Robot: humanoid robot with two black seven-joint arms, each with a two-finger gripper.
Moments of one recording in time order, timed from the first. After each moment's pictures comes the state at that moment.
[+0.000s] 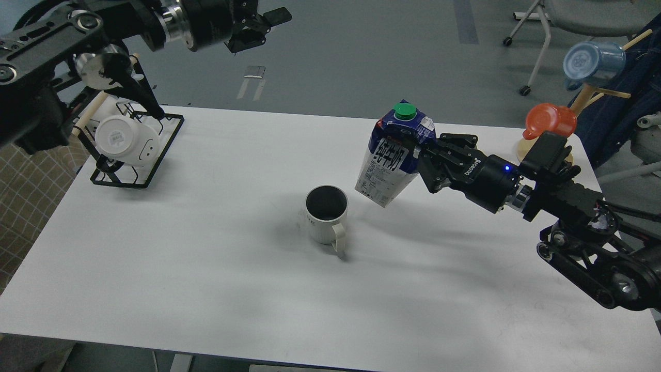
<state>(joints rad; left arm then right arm) -1.24 0.60 -0.44 -1.05 0.45 -0.42 -0.09 0.68 -0.46 0.56 1.13 -1.99 -0.29 0.49</state>
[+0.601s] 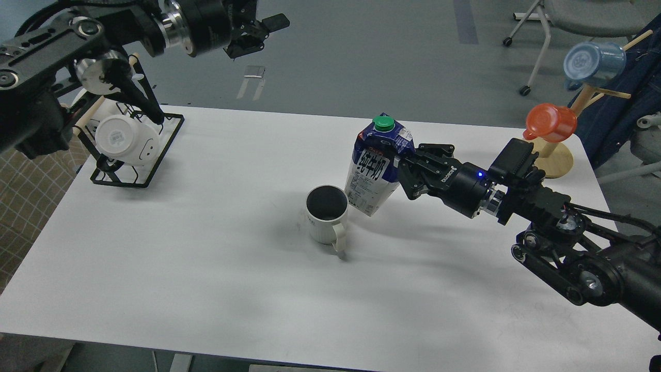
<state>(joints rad) -1.23 0.60 -0.44 -1.06 0.45 -0.42 -0.09 0.70 -0.35 0.52 1.01 -2.00 -0.29 0.49</state>
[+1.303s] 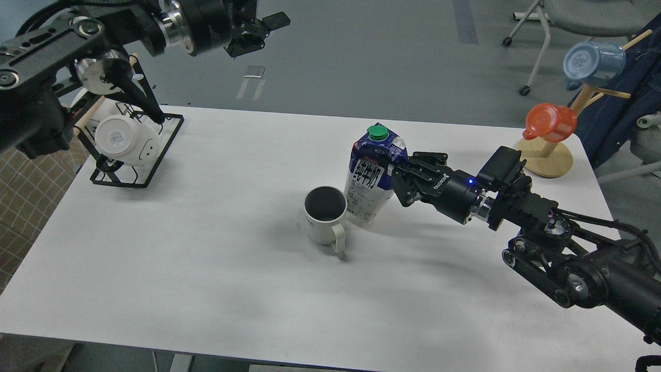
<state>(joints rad) -1.23 0.60 -0.44 -1.05 0.45 -0.42 -0.09 0.70 -0.31 0.50 0.95 -2.00 -0.30 0.49</state>
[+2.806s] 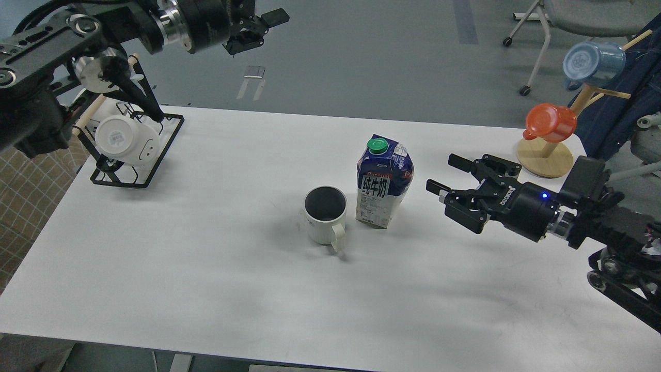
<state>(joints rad) -1.23 0.60 -0.45 -1.06 0.45 -0.42 -0.10 0.59 -0.75 0.51 1.36 -1.95 -0.30 0.49</state>
